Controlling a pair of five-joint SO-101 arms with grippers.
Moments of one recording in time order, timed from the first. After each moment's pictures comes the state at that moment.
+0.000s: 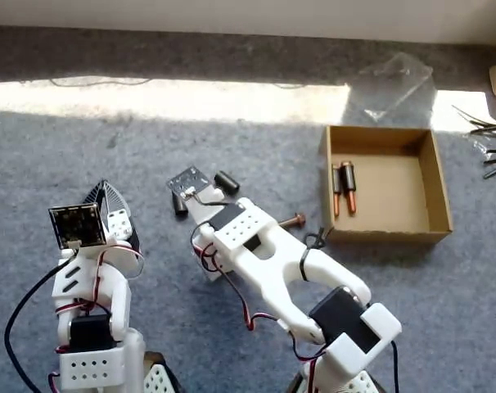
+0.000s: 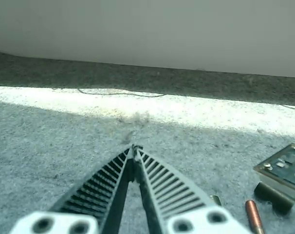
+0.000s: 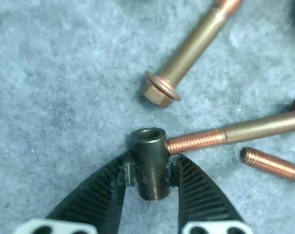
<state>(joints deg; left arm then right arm) -12.3 -103.6 94.1 31.5 5.0 -46.7 4.9 28.6 54.3 0.3</state>
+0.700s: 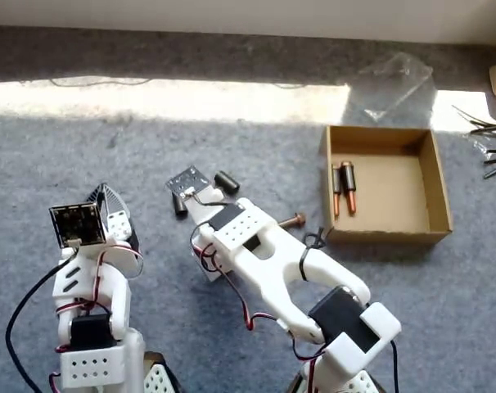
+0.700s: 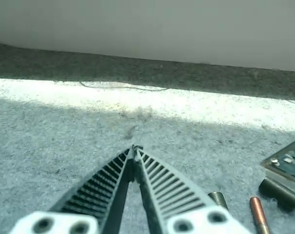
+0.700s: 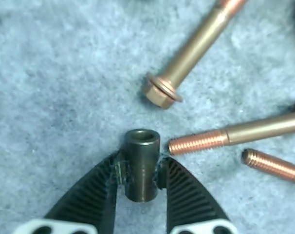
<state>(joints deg) -12.9 -103.5 95.3 31.5 5.0 -46.8 4.9 28.6 54.2 0.3</state>
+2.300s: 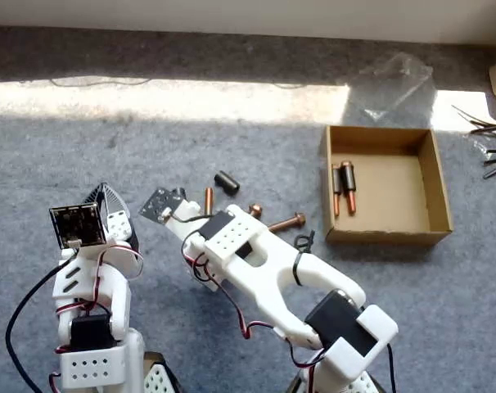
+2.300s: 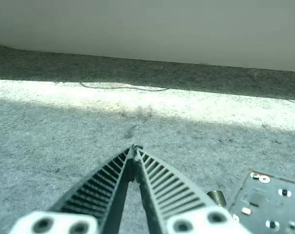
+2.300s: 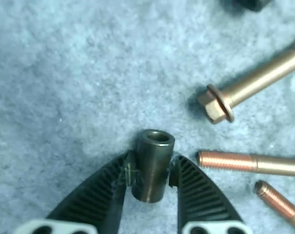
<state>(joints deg) -12.8 -103.6 95.4 31.5 4.9 -50.3 4.9 28.7 54.2 16.8</state>
